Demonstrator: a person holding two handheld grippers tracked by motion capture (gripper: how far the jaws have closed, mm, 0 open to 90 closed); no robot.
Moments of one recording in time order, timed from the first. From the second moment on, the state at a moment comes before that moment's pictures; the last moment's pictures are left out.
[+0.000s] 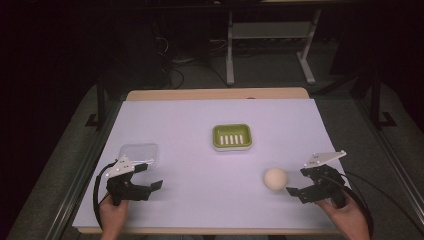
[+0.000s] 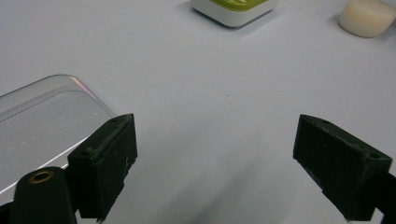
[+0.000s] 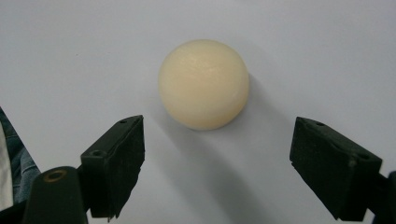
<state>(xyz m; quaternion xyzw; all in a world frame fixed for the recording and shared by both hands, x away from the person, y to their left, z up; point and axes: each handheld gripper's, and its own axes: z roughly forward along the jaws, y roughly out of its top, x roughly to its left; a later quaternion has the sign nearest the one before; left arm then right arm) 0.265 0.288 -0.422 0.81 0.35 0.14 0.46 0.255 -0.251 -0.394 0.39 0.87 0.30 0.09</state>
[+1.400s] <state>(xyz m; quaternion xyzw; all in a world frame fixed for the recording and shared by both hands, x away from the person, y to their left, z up) 0.264 0.290 -0.422 0.80 0.36 0.14 0.46 0.296 -0.201 -0.403 0.36 0.90 0.25 0.07</state>
